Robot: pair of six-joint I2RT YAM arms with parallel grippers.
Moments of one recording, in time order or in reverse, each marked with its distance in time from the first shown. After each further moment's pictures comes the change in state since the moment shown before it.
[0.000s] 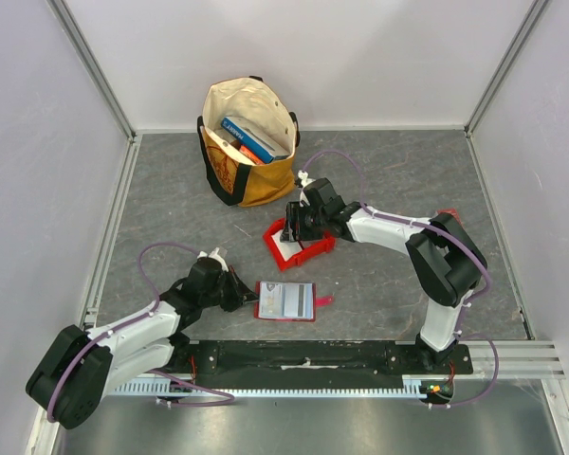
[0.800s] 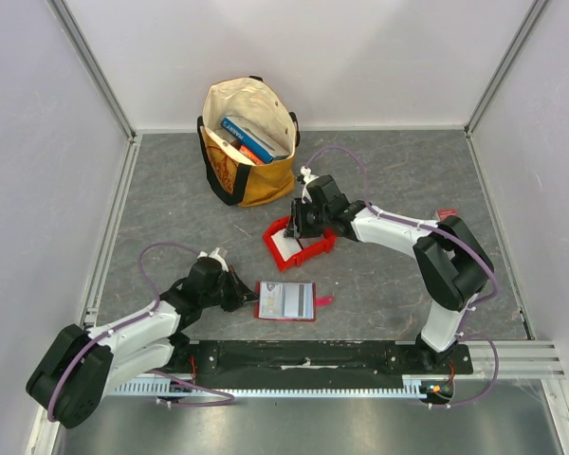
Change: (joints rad) left arm 0.000 0.003 0.000 0.002 0.002 0.000; right arm -0.007 -0.043 -0.005 0.000 -0.003 0.000
